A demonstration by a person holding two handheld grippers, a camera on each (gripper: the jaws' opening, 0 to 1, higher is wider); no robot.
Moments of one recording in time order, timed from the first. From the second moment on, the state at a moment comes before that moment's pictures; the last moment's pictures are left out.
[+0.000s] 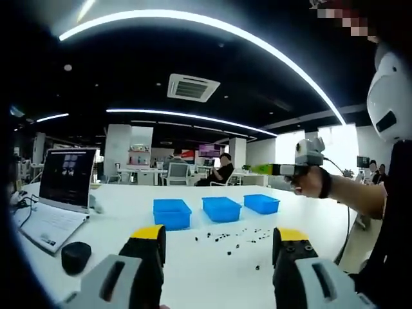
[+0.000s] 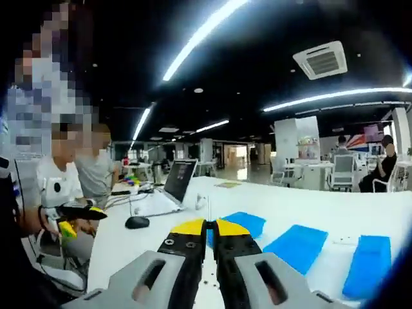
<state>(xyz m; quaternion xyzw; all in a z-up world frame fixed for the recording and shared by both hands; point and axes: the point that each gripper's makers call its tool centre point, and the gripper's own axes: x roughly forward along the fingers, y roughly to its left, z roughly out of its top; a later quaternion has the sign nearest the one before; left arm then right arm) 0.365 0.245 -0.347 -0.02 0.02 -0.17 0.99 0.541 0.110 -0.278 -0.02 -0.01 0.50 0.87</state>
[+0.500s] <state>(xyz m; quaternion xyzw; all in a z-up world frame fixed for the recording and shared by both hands) 0.371 0.267 -0.340 -0.03 0.01 -0.10 0.99 0.641 0.234 -0.284 -0.08 0.01 0.49 0.87</state>
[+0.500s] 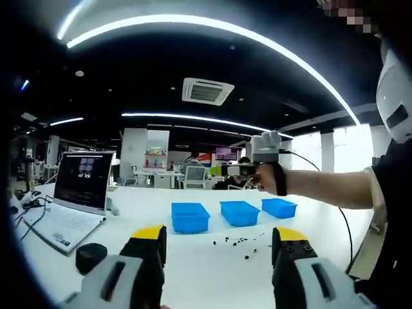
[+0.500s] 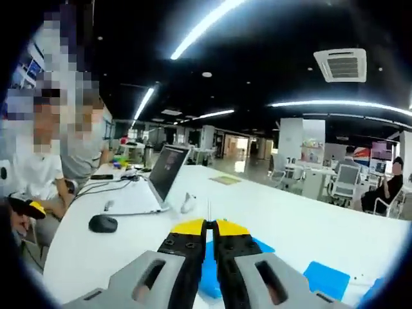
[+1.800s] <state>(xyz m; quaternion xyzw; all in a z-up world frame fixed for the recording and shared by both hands) 0.382 0.265 -0.323 -0.03 -0.01 -0.12 0.99 0.597 0.151 -0.293 -0.08 -0.01 0.48 0.87</state>
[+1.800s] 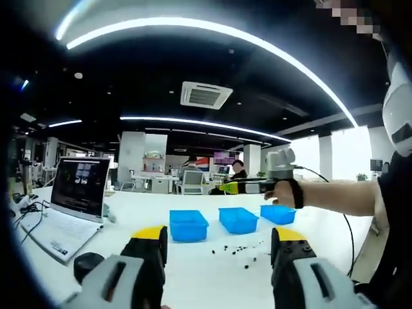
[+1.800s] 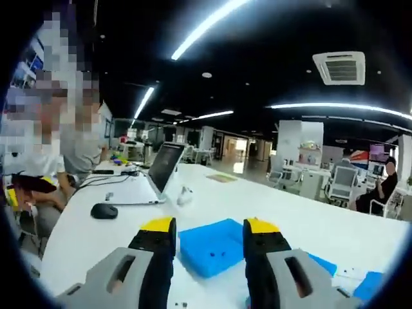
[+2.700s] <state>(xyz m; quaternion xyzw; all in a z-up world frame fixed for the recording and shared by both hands) 0.385 0.233 -0.313 -0.01 -0.01 -0.17 0.99 0.431 -0.094 -0.325 -0.03 -0.01 0.33 0.94</state>
